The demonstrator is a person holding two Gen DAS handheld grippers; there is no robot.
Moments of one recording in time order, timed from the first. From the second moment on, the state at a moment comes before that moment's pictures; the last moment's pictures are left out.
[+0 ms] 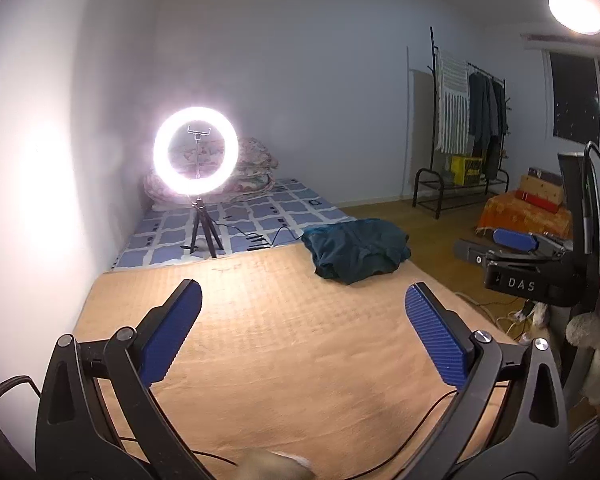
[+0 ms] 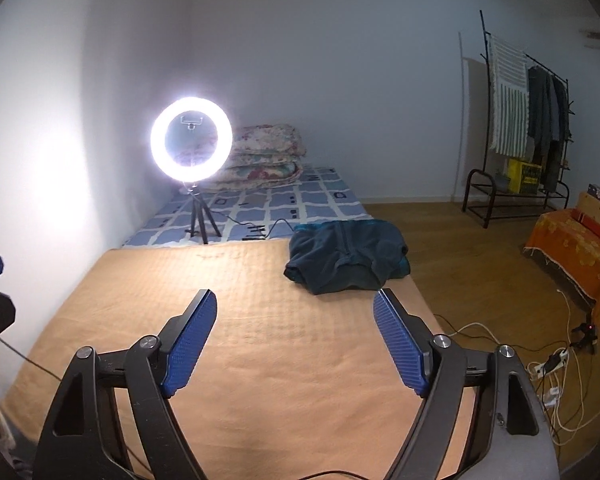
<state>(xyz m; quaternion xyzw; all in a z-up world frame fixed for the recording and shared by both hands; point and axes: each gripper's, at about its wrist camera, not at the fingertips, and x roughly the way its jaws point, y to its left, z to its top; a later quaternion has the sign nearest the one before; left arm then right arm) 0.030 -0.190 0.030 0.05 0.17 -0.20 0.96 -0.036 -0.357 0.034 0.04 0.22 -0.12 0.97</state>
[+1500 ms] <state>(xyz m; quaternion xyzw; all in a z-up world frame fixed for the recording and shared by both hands) 0.025 -0.187 0.015 0.06 0.19 -0.18 0.96 -0.034 -0.359 0.020 0.03 0.25 -0.11 0.96</state>
